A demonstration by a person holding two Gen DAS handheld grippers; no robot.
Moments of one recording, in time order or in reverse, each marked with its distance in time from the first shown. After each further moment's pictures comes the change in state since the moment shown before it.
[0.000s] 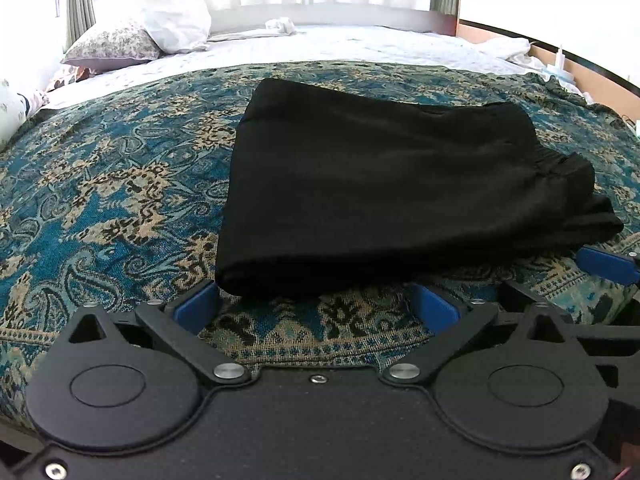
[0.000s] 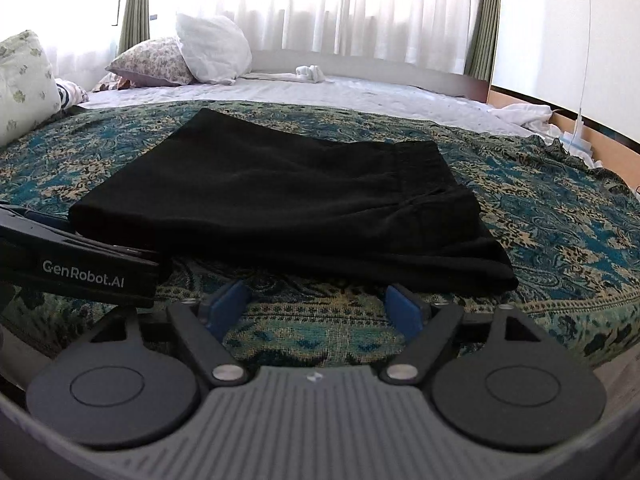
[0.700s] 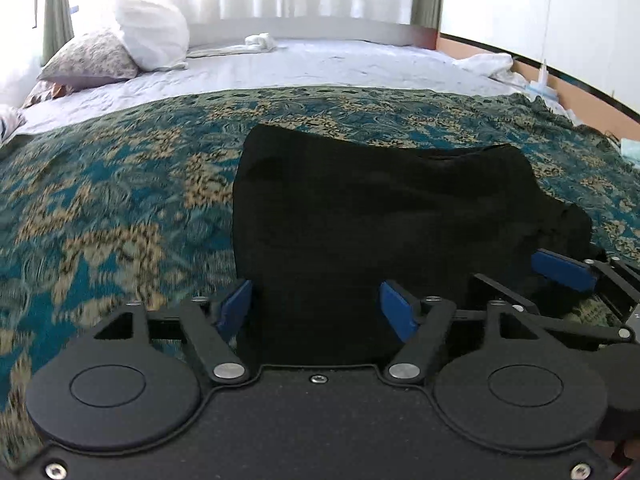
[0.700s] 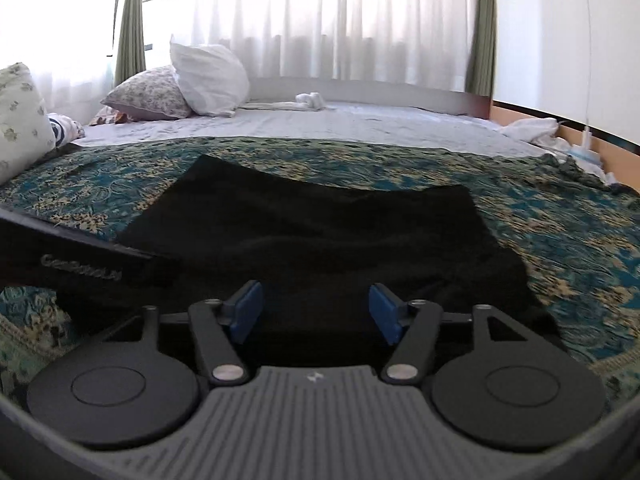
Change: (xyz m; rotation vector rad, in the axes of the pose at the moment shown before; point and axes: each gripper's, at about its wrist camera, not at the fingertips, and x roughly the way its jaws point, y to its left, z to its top) left arm 0.009 0.018 0.044 0.010 -0.034 -0.077; right arm 0.026 0.010 0.029 0.053 -0.083 0.006
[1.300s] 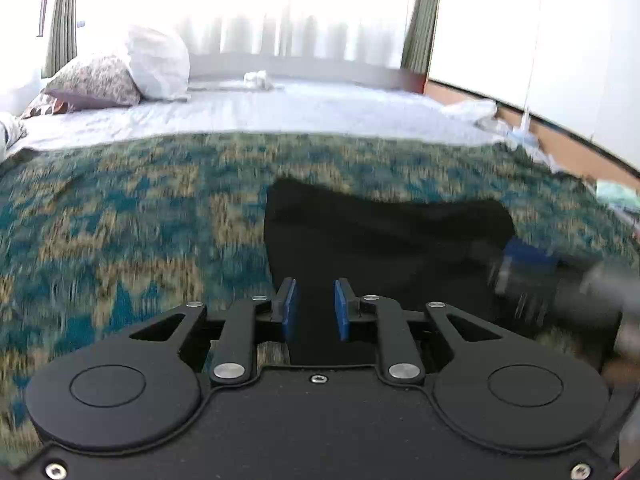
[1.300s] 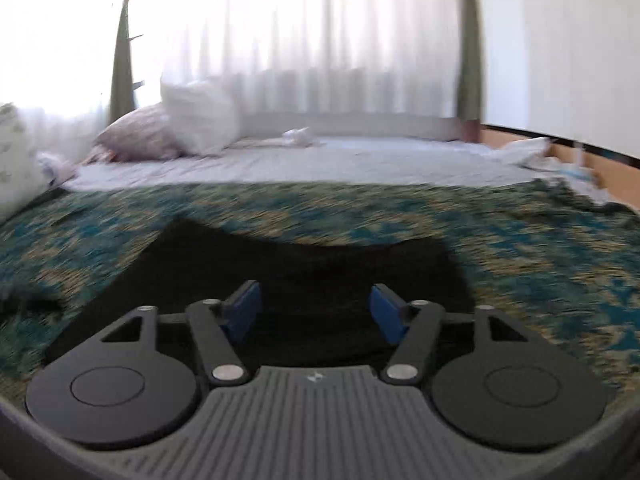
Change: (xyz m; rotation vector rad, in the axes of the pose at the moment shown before) left arm -0.043 0.046 0.021 -0.028 -0.126 -0.082; right arm 0.013 -0.010 0.031 0.012 -0.073 0.054
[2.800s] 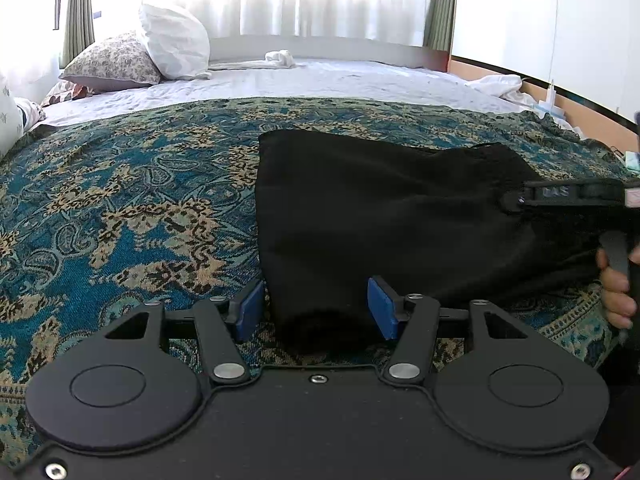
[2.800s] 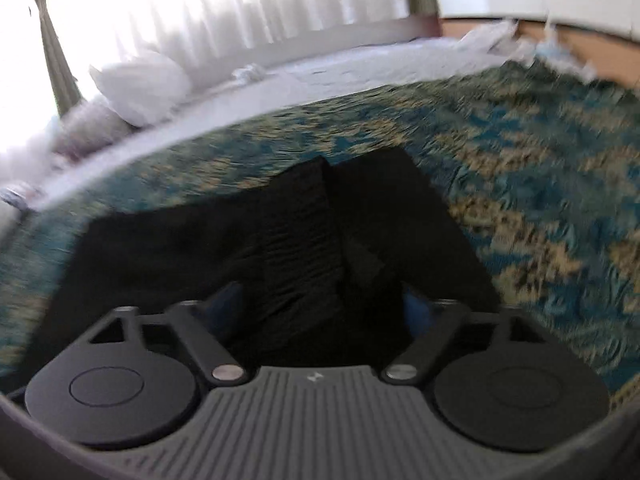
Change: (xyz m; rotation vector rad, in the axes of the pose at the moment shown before) left arm 0.023 -0.005 -0.055 0.008 0.053 0.100; right arm 0.064 -0.072 -0.003 0.286 0.199 -0.095
